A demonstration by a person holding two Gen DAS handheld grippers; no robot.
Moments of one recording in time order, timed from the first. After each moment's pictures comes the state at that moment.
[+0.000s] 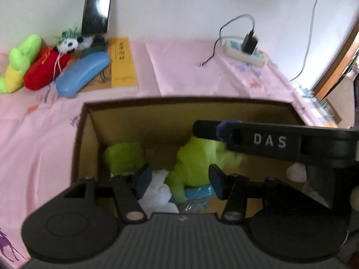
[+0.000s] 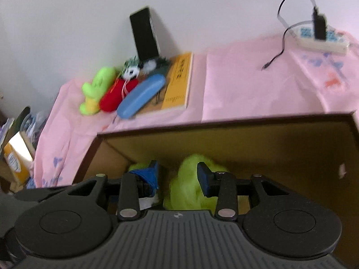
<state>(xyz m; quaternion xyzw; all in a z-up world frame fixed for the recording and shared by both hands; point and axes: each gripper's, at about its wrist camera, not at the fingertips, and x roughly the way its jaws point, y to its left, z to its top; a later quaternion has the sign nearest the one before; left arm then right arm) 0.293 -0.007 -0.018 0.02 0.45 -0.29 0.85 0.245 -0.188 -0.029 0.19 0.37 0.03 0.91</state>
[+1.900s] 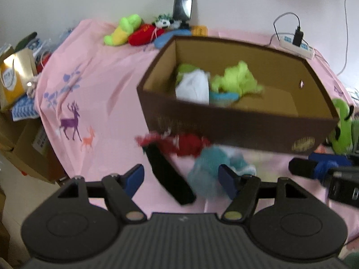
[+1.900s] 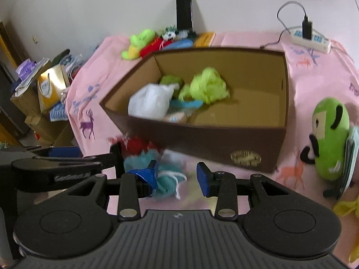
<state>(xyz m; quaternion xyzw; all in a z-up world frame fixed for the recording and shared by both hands) 0.058 0.005 -0.012 0.03 0.45 -0.04 0.89 0.033 -0.187 -0.028 0.11 0.42 0.13 0.89</state>
